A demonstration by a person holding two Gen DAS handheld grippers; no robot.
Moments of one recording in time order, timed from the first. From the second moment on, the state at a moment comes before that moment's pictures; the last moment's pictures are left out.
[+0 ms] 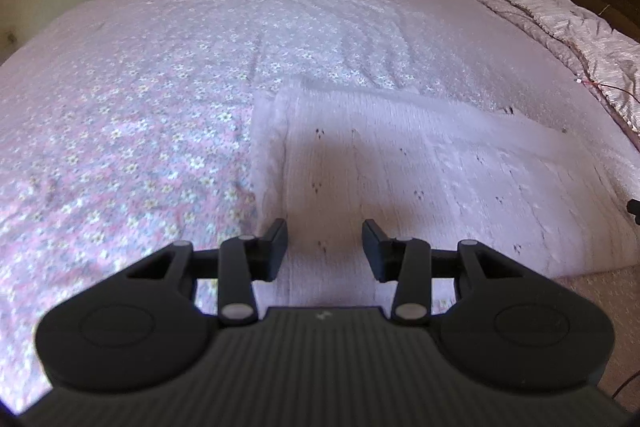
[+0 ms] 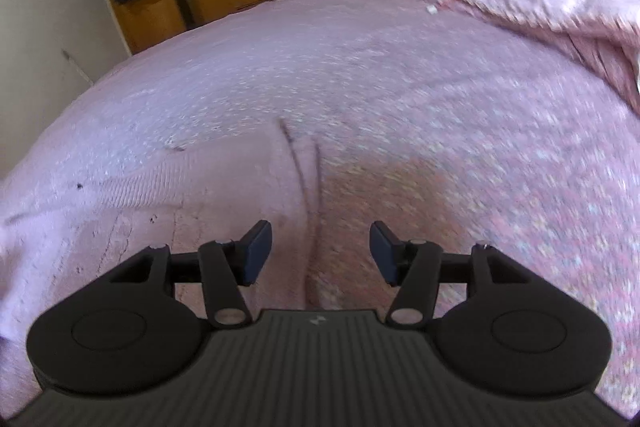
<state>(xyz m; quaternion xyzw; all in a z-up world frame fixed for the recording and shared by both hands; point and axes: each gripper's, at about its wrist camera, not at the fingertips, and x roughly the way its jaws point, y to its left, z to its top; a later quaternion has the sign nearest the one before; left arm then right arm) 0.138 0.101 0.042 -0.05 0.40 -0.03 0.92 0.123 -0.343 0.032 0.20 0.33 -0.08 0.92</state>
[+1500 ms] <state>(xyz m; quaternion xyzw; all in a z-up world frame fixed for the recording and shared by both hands) 0.076 0.069 0.036 -0.03 0.46 0.03 0.89 0.119 -0.350 -0.003 0.43 0.32 0.03 0.84</state>
